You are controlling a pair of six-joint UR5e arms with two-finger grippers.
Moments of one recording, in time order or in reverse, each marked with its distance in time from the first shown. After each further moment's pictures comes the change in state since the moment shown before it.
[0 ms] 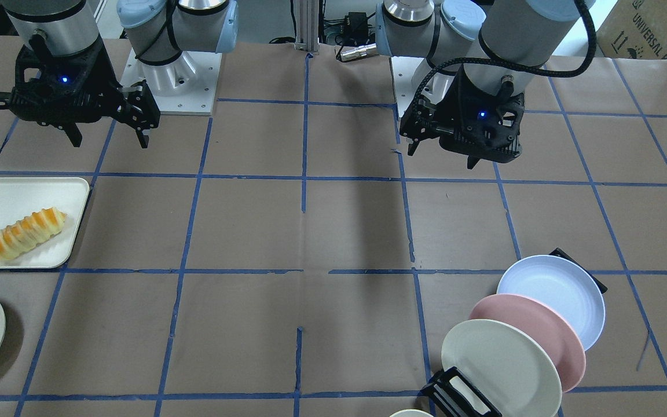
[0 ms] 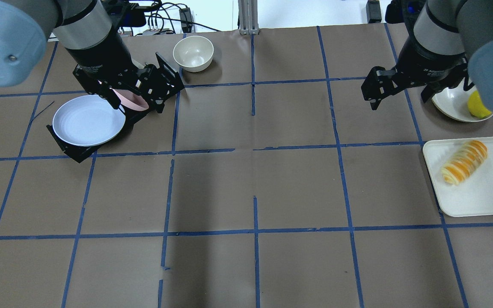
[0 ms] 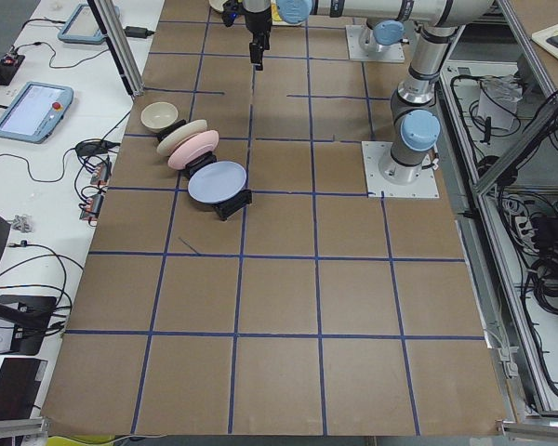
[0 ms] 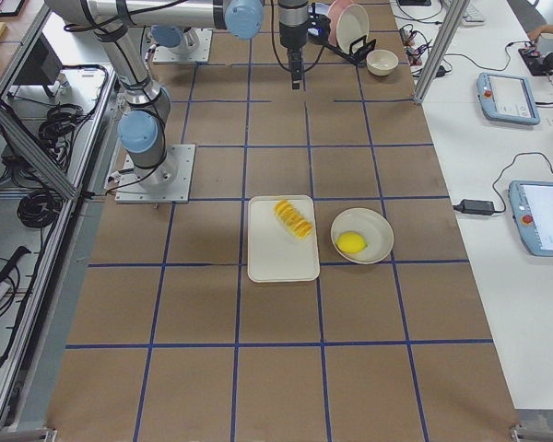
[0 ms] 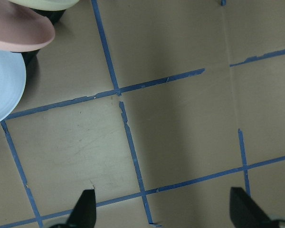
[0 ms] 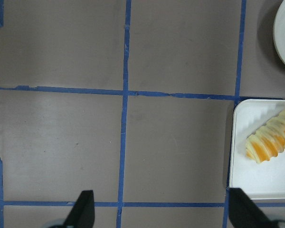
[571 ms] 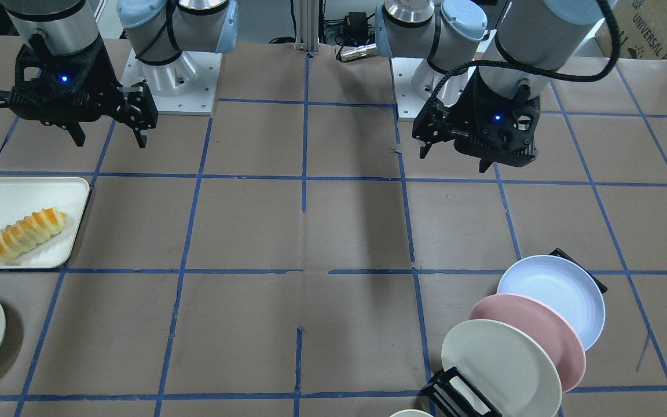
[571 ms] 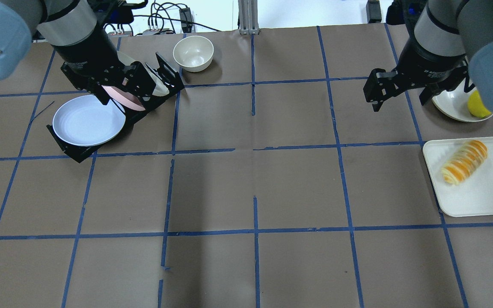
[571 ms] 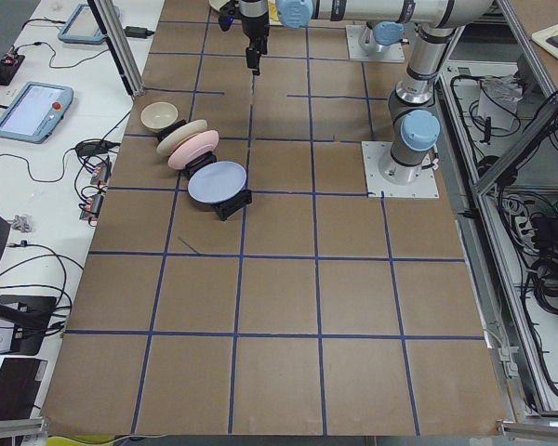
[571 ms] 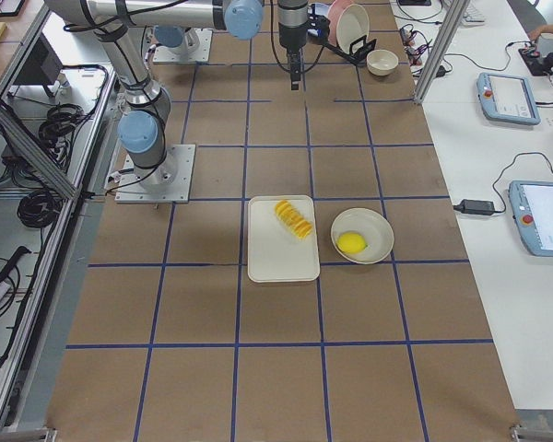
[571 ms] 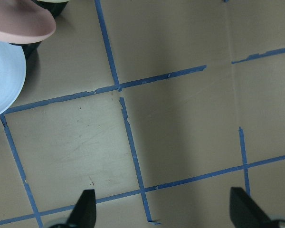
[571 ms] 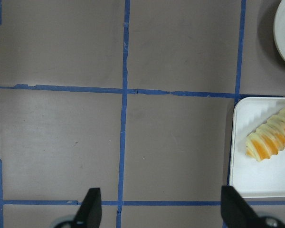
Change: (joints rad) left arm 0.087 -0.005 0.009 0.006 0.001 0.158; right arm -0.005 -0.001 0.005 0.000 0.000 -0.010
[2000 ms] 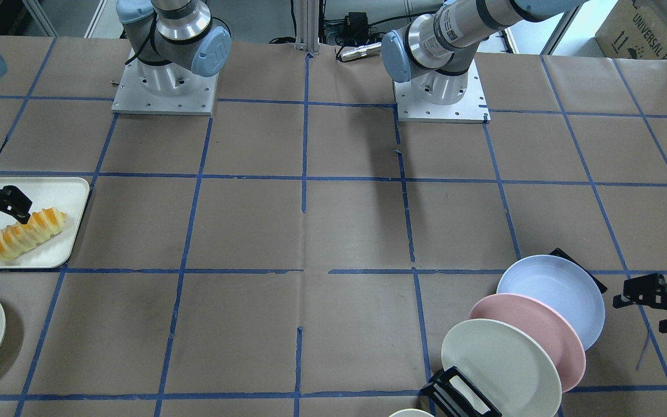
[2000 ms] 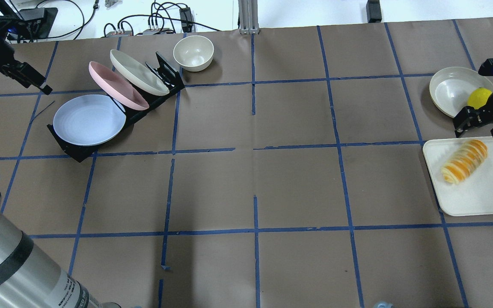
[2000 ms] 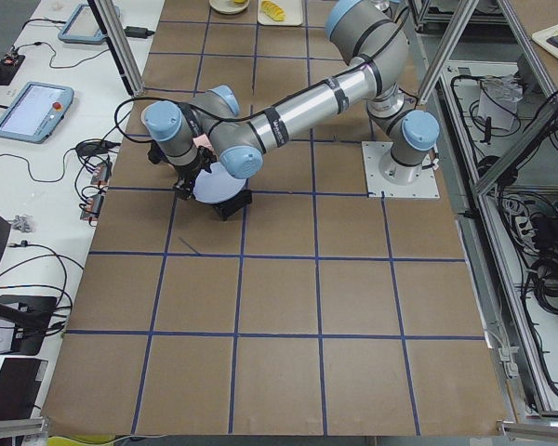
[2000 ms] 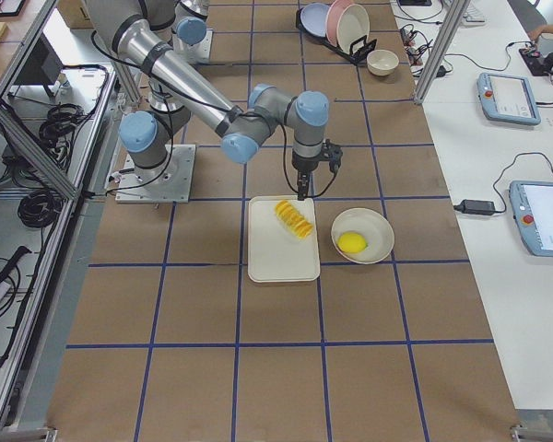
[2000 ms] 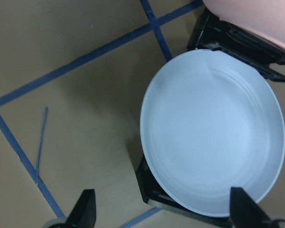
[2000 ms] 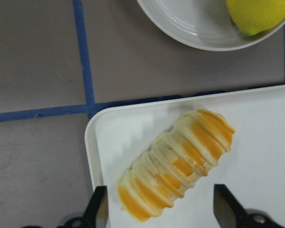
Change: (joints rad) left arm 0.455 -0.624 0.393 0.132 -0.052 0.644; right arm -0.523 0.279 0.228 -0.457 0.011 -0.353
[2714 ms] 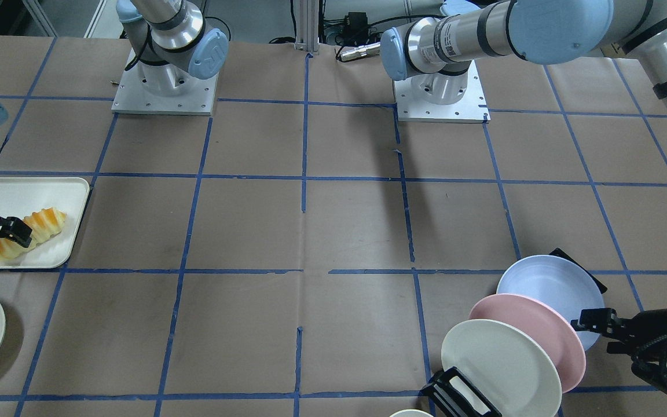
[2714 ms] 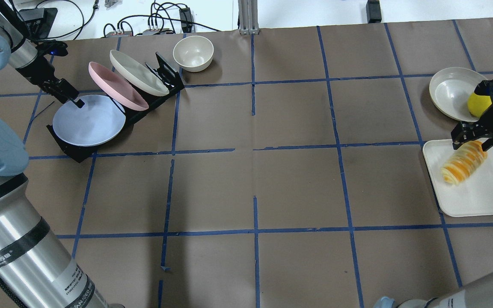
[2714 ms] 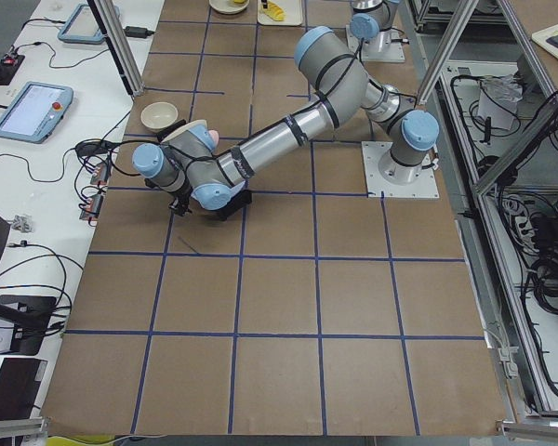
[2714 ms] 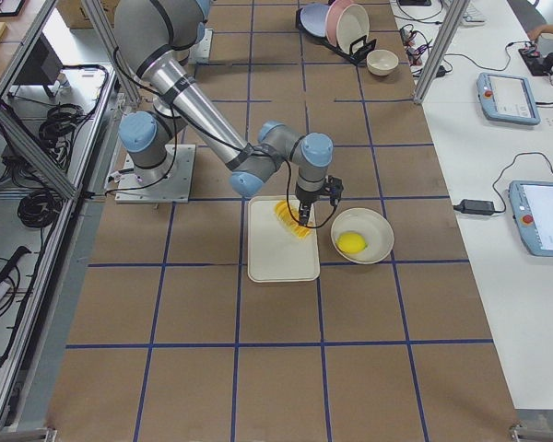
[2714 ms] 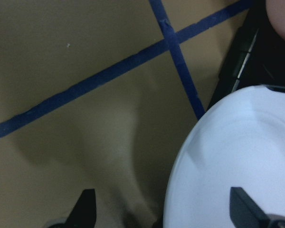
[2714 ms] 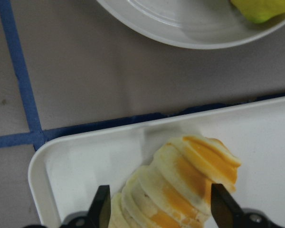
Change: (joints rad) left arm -0.040 -0.118 0.018 -0.005 -0.008 -0.034; right arm -0.035 0.135 0.012 -0.124 0.005 0.003
